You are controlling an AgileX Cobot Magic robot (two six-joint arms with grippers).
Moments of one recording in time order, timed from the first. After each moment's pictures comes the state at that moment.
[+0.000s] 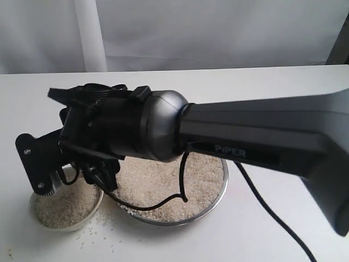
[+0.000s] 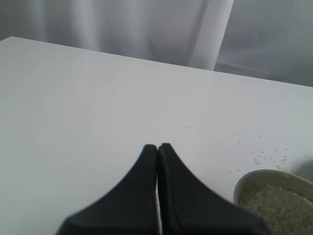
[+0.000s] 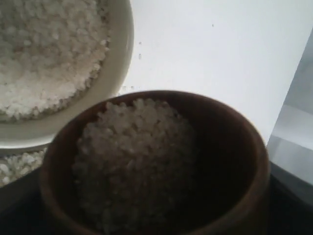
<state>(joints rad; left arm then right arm) 0.07 0.00 0.00 0.20 0.34 -0.34 1.05 2.13 -1.67 -0.57 0.63 -0.69</state>
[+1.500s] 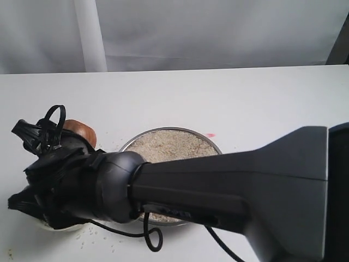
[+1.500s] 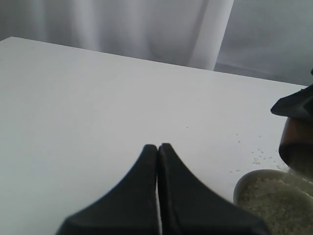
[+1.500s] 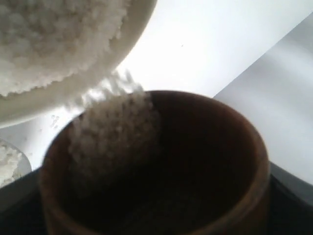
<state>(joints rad) 0.07 0.00 0.00 0.20 0.34 -0.34 1.16 2.25 -1.67 -1.24 0.64 -0.64</state>
